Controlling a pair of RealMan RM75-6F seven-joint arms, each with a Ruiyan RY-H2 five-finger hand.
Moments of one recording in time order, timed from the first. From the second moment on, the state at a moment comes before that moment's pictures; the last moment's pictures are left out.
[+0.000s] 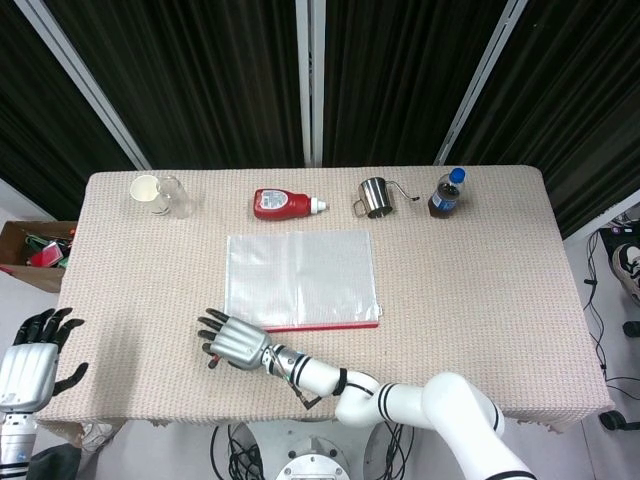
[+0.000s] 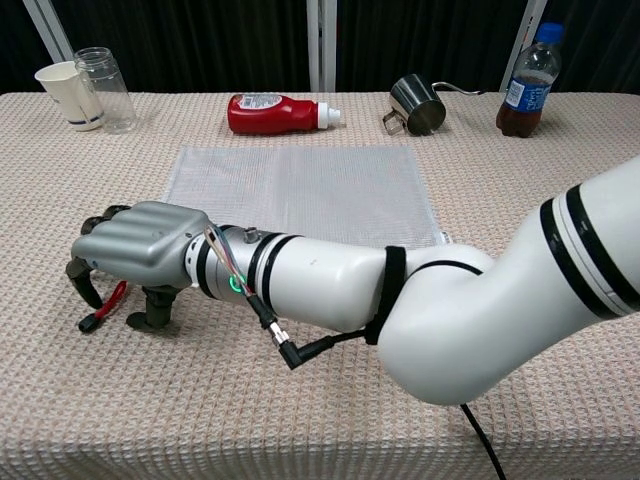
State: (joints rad) left arm -0.04 -1.22 -0.01 -1.52 1.51 1.51 0.13; right arm 1.27 -2.18 0.19 -0.86 -1.50 0.71 -0.02
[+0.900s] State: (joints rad) left arm -0.05 -1.23 -0.01 -1.49 1.50 1.50 0.09; right arm 1.29 -2.24 0.21 -0.75 -1.52 0.74 0.02
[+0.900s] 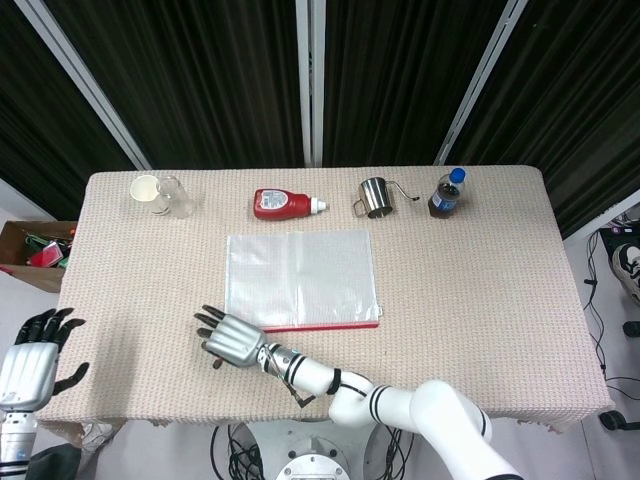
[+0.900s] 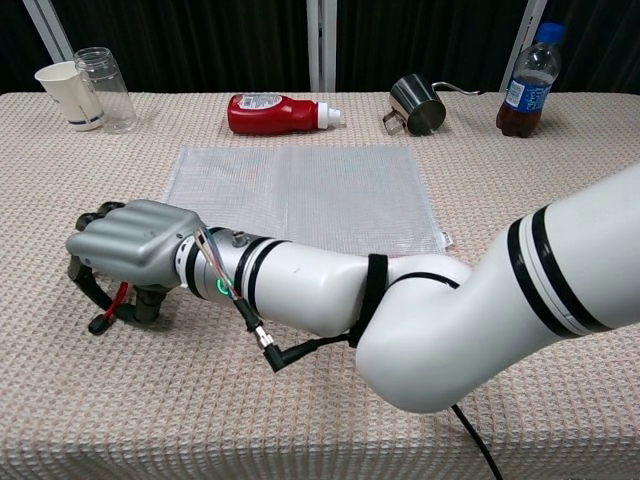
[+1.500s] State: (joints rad) left arm -0.22 -1.24 -0.05 -1.48 1.59 1.35 -0.07; right arm 1.16 -2.03 0.15 -0.99 -1.62 1.03 0.03
